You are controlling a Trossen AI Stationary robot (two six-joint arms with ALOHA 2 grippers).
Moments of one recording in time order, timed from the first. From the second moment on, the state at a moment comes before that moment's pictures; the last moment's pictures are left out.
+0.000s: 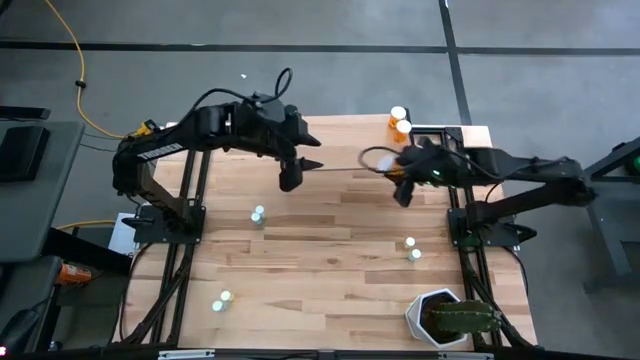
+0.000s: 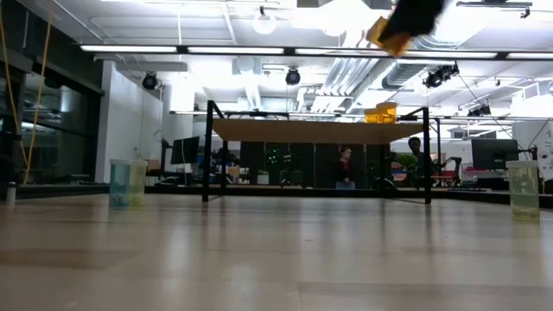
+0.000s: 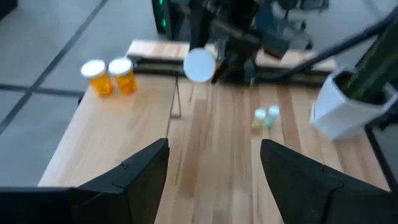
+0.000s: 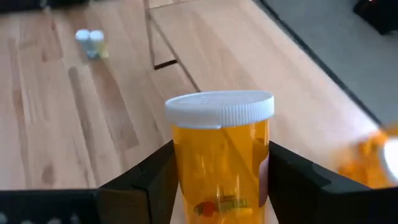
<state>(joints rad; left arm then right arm) 0.26 1.56 1.87 -0.87 0.03 0.03 -0.05 1.01 1.09 -0.79 0.38 0.22</state>
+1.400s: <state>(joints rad) 0.21 1.42 1.21 0.17 0.09 -0.28 -0.05 1.22 0.52 0.32 1.25 0.45</state>
